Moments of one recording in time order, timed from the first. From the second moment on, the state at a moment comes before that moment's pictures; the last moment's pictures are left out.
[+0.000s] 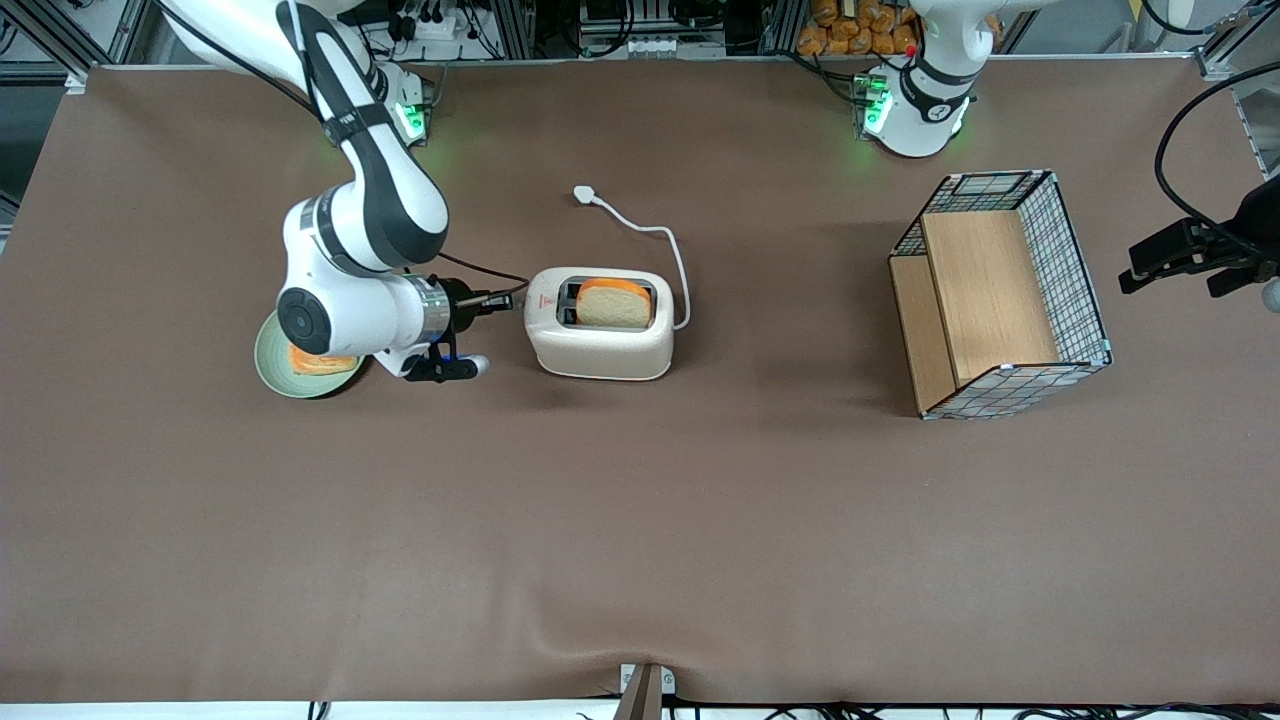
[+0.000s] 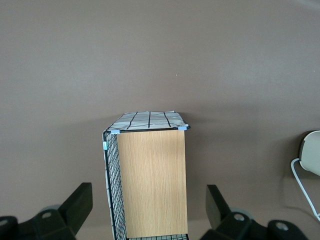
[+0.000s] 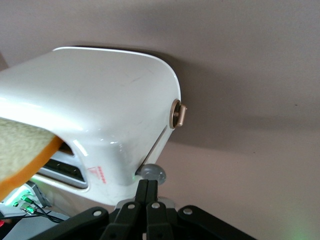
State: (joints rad) arm 0.41 0.34 -0.03 -1.90 0.57 1.86 0.11
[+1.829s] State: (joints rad) arm 0.36 0.47 -0.05 -1.98 0.87 1.90 -0.03
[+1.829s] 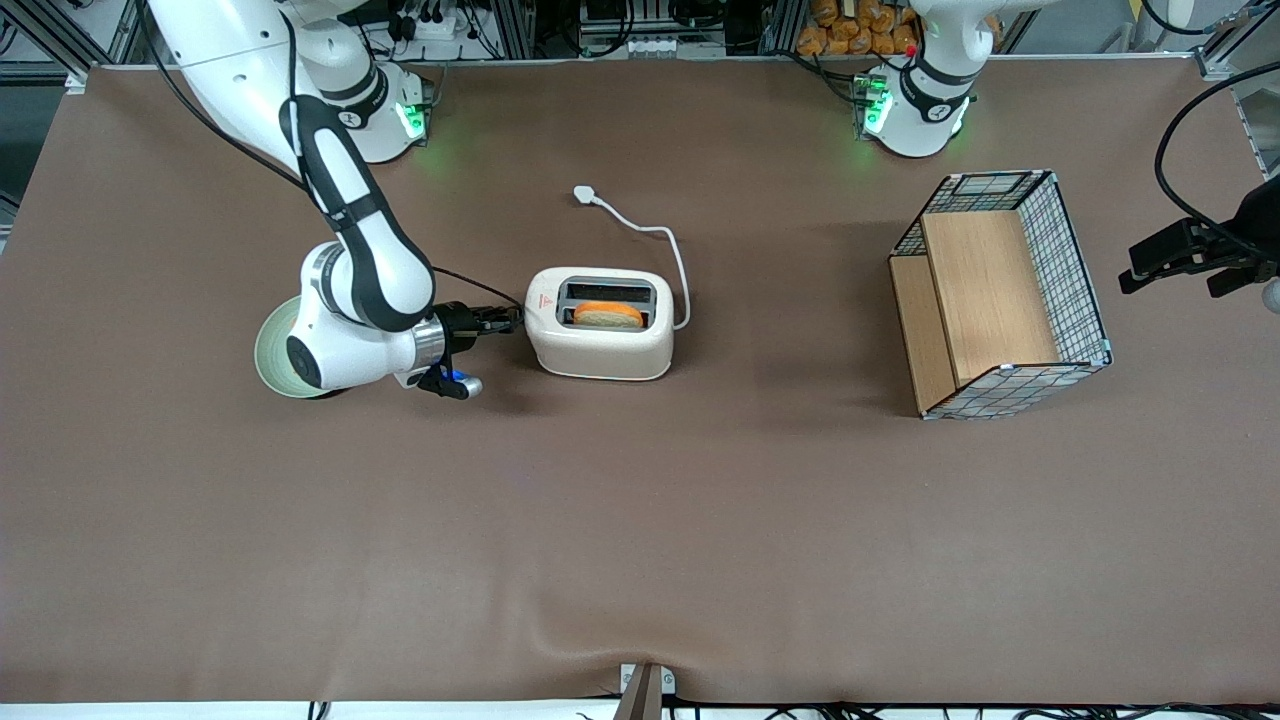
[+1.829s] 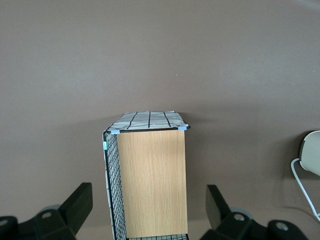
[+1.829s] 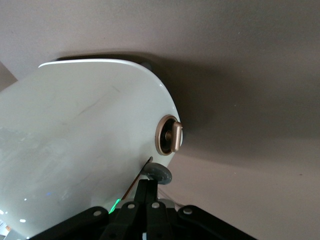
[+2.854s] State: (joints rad) arm 0.23 0.41 -0.06 -1.90 0.82 1.84 -0.06
